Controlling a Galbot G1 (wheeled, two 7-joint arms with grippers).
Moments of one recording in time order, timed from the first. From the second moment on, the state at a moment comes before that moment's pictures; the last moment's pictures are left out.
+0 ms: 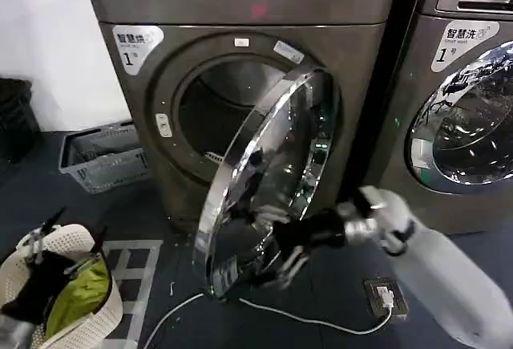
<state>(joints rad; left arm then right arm) 1.51 -1.22 -1.03 -2.01 0.01 -0.37 0.41 -0.69 0.79 0.11 1.89 0.95 0.02 -1.27</state>
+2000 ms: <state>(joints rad) 0.66 -1.38 0.12 -1.59 0.02 -0.32 0.44 -1.66 1.10 2.13 1.42 0.05 0.04 0.21</state>
